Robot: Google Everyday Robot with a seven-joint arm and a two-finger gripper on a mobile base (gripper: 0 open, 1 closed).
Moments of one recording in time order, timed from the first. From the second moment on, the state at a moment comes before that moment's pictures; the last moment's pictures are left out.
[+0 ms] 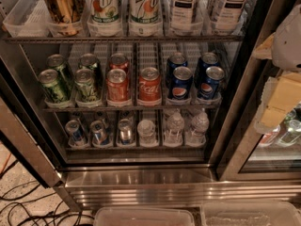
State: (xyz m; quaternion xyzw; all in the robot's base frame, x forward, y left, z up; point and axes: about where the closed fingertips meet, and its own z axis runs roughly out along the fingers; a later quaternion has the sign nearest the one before) arm 0.438 -0.217 0.976 -0.60 0.78 -0.03 0.16
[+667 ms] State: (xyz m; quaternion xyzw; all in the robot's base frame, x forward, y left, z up) arm 0.437 -0.202 0.966 -0.60 0.78 -0.05 0.14
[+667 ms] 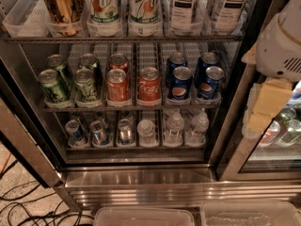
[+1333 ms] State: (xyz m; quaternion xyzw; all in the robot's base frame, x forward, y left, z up) arm 0.404 -0.141 0.902 -0.59 0.79 0.01 0.19
